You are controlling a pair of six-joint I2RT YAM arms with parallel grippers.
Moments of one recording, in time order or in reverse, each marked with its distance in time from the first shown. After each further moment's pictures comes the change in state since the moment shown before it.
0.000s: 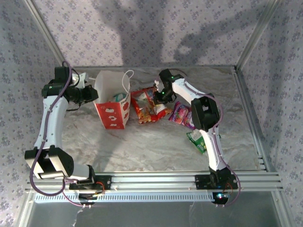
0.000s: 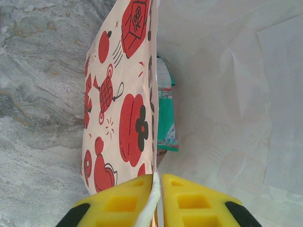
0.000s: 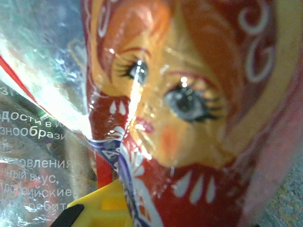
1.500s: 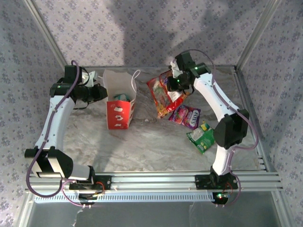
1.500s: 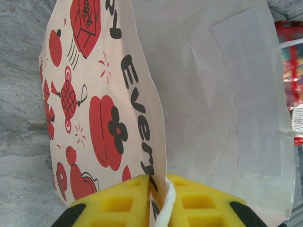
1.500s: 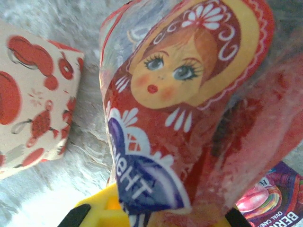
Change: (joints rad) left arm -0.126 0.000 0.000 0.056 0.014 -0.101; right arm -0.038 -0.508 -0.087 -0.123 0.175 0.069
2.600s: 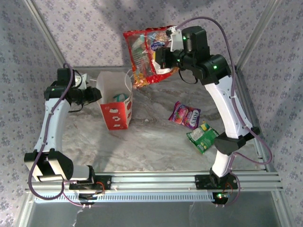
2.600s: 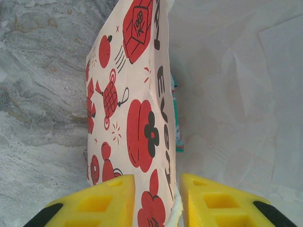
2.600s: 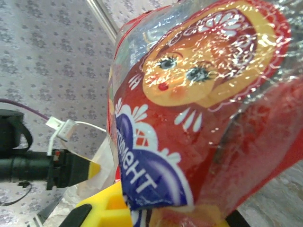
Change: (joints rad) left arm 0.094 -0.033 -0.043 -0.010 -0.051 0.026; right arm 0.174 -0.065 0.529 0.048 -0.014 0.141
